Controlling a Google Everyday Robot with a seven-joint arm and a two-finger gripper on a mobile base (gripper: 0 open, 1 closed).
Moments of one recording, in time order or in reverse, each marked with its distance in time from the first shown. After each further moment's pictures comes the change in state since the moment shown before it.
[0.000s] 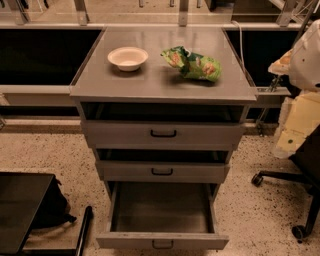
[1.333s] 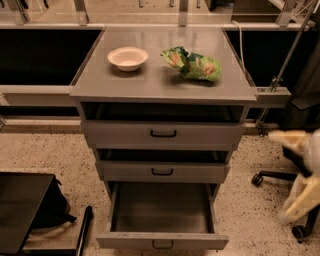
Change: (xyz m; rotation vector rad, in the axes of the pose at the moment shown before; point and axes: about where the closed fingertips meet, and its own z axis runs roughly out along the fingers) arm 0.072 0.060 0.113 -0.111 -0.401 0.018
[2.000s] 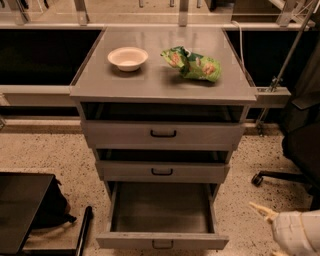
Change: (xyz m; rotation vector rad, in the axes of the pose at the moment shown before) arm 0.137 0.085 0.170 -0.101 -0.139 -0.051
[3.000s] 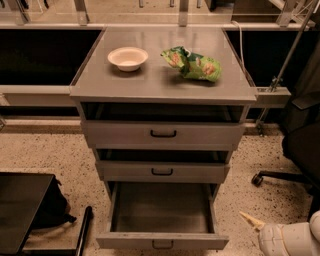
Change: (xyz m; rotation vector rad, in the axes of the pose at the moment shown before) arm 0.064 -0.002 0.066 0.049 0.083 -0.130
